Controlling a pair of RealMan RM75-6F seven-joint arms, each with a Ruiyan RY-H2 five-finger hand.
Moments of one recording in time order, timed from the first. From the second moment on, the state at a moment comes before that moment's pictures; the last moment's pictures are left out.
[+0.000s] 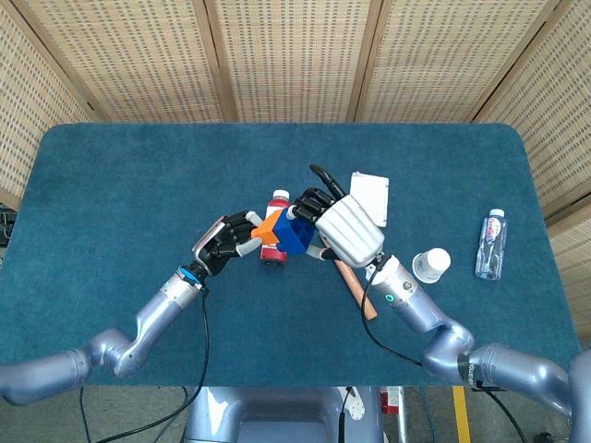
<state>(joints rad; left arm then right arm) -0.78 -1.58 -0.30 -1.40 1.36 0.83 -1.53 0.84 -1.49 0.30 -1.40 -1.63 1.25 -0.05</state>
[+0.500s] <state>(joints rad) -0.78 -1.57 -0.30 -1.41 1.37 0.83 -1.52 0.84 -1.48 0.27 -1.37 -1.66 1.29 -0.01</state>
